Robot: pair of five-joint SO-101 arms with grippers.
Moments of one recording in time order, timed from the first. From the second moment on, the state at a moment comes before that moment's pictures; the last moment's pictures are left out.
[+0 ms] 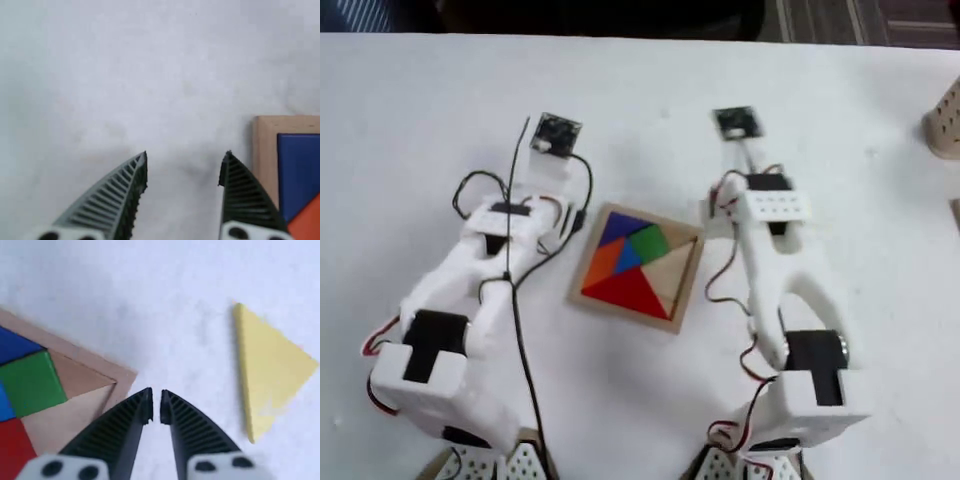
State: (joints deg) left arm 2.1 9.5 33.9 23.8 -9.6; right arm -5.0 5.0 19.3 54.8 8.7
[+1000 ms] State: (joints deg) left arm 2.2 9.5 33.9 23.8 -9.6; right arm 7.5 34.3 -12.5 63.9 27.8
